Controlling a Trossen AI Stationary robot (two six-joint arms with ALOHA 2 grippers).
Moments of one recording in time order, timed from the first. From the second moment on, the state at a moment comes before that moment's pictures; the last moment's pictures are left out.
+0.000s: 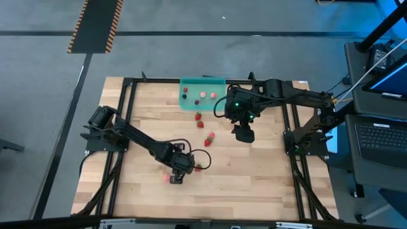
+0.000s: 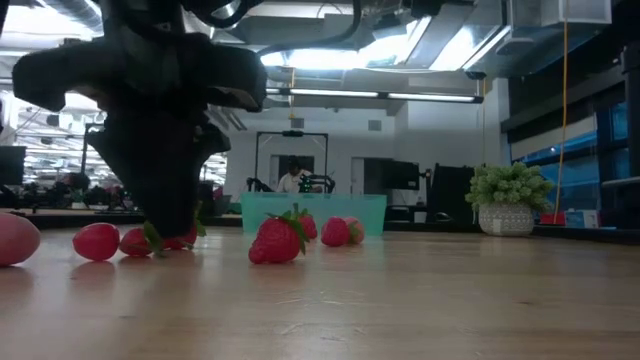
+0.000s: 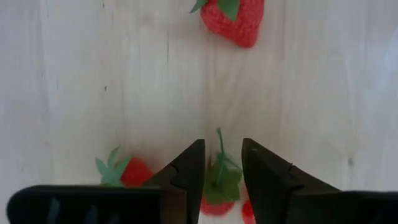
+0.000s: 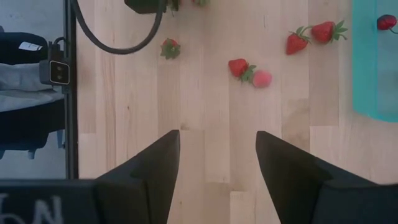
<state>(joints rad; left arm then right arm) -0.36 1.81 1.10 -0.59 -0.09 -0.38 -0.02 1.67 1.94 -1.42 -0.17 0.07</state>
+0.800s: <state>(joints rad) -0.35 1.83 1.10 -0.58 -0.11 -0.36 -0.02 1.67 1.94 -1.43 -0.17 0.04</state>
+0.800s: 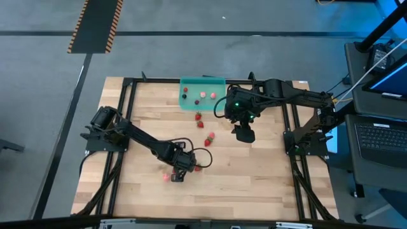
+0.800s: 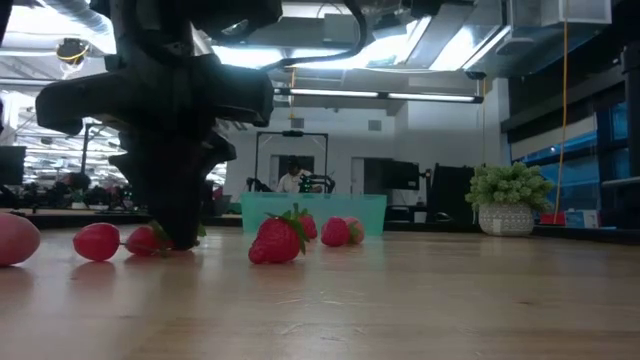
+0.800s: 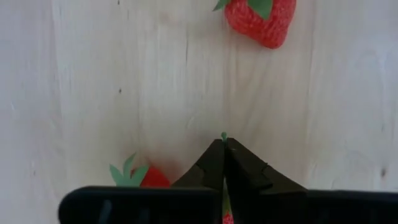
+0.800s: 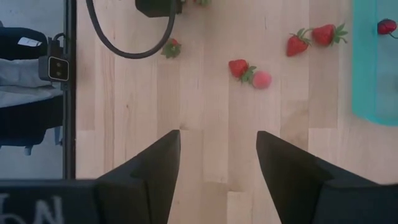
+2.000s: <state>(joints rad) 0.37 1.39 1.36 -0.39 -0.07 0.11 -0.01 1.67 1.94 -1.49 -0.17 -0.17</state>
